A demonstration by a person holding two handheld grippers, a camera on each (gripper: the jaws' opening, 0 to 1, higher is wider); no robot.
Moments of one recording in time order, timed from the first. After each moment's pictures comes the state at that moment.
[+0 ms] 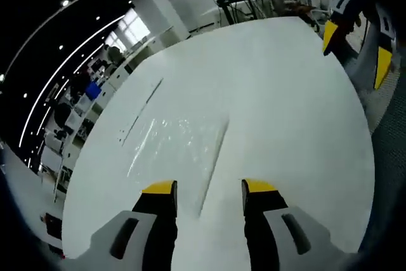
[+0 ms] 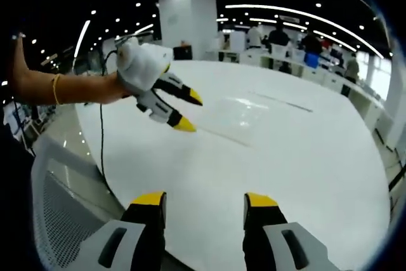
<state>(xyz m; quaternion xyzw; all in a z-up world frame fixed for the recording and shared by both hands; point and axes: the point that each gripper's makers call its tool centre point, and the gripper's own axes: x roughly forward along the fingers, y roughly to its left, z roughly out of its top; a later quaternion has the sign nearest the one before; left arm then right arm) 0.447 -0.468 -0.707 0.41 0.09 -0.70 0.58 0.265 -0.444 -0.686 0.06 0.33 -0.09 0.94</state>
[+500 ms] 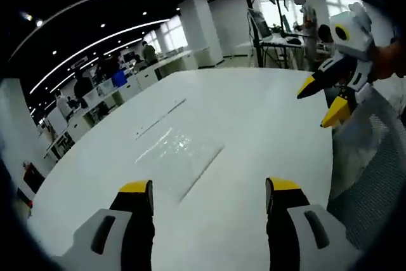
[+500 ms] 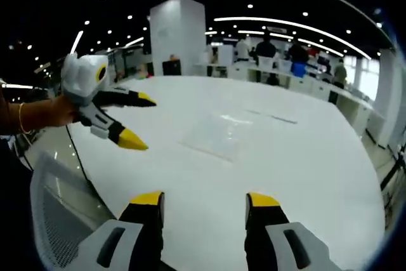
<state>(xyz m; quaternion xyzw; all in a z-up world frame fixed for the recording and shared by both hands) 0.426 -0.407 -0.647 0.28 0.10 -0.70 0.65 0.260 -0.461 -0.658 0.06 0.28 -0.13 0.95</state>
